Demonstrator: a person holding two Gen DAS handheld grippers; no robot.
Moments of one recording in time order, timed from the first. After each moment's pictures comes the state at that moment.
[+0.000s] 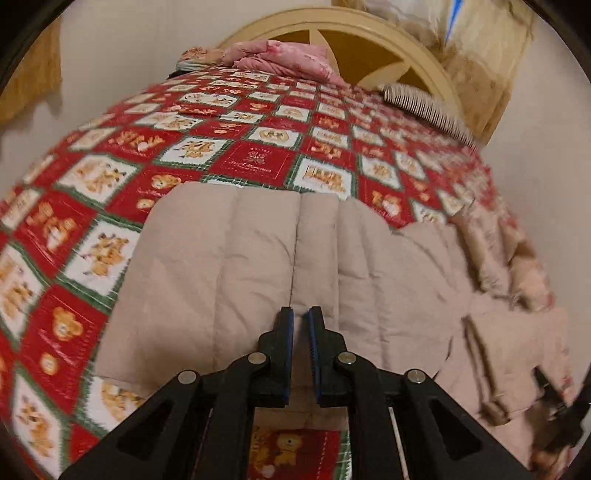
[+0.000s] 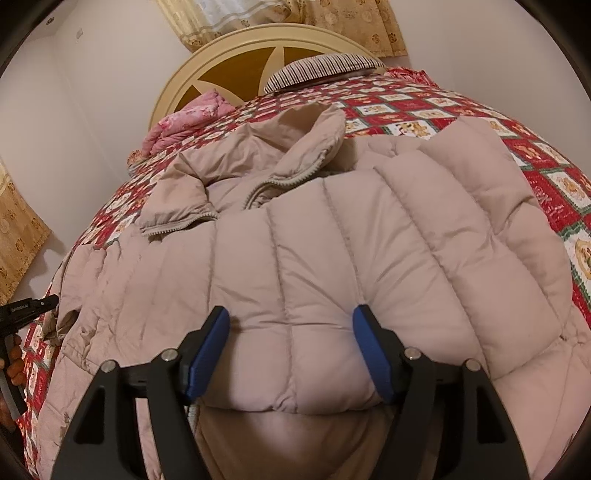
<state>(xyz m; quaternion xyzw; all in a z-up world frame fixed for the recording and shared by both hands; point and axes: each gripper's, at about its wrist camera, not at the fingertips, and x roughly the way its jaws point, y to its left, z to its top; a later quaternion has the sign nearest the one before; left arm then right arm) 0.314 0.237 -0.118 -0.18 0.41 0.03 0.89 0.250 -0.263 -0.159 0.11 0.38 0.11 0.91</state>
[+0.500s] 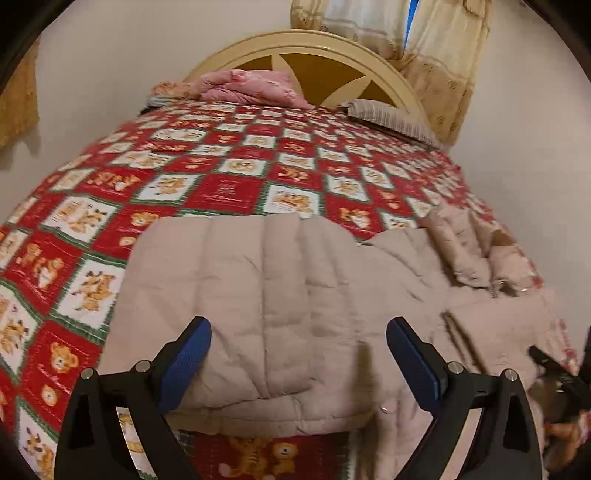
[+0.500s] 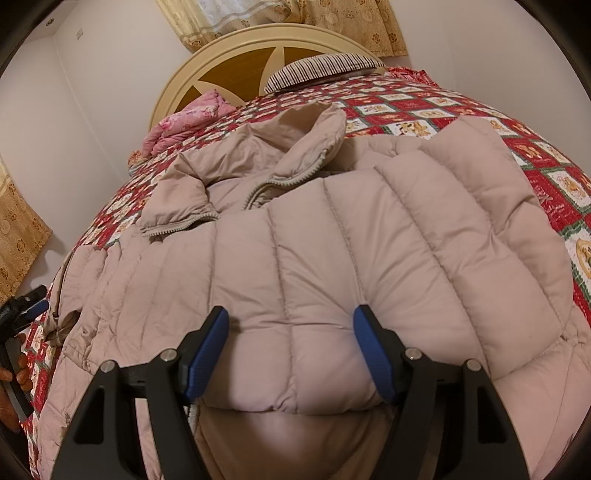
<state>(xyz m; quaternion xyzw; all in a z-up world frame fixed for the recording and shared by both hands) 0.313 0.212 -0.099 -0.11 0.37 0.00 0.92 0.250 -0.263 -0.159 0.11 0.37 0.11 0.91</state>
